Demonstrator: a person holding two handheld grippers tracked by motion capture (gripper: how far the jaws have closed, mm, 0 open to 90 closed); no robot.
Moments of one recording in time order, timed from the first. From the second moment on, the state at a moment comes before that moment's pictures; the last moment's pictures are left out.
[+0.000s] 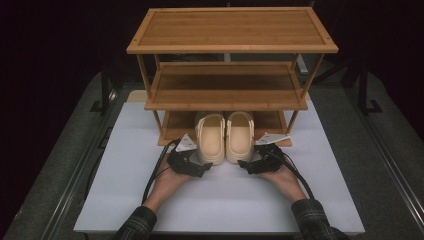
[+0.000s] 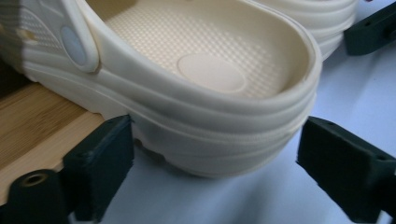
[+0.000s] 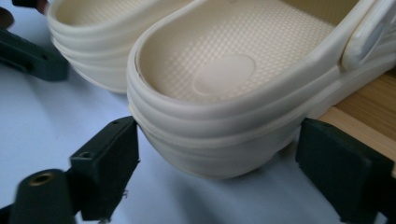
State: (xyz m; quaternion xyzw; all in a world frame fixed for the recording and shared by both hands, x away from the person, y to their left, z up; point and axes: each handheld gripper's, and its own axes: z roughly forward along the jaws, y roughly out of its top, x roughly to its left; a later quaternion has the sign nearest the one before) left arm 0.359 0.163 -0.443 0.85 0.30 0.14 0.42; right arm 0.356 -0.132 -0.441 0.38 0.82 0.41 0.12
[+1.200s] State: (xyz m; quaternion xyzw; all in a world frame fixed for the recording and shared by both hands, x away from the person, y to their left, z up) left arm 0.425 0.162 -0.439 0.83 0.33 0.14 0.43; right arm 0.417 -0.119 -0.428 0.41 0.80 0.41 0.15
